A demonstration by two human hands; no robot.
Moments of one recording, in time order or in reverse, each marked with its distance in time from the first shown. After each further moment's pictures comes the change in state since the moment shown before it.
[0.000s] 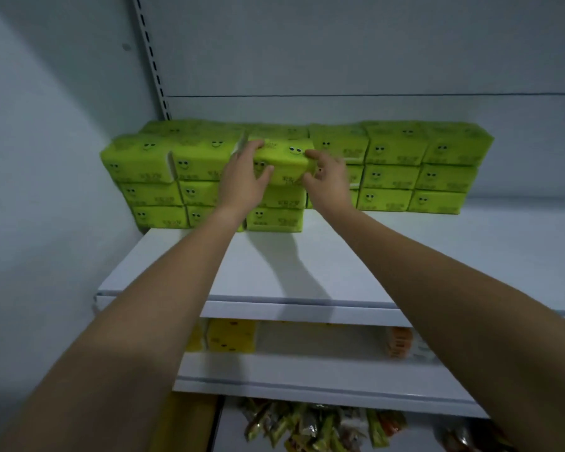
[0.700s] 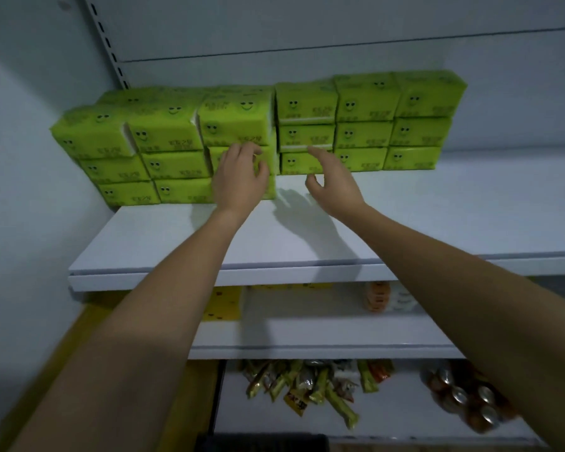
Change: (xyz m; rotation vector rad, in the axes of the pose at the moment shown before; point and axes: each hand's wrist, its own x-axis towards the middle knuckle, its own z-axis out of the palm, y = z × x) left_hand -0.040 0.015 0.049 0.229 0.036 0.063; right_hand -0.041 0.063 -0.049 -0.306 -0.170 -0.114
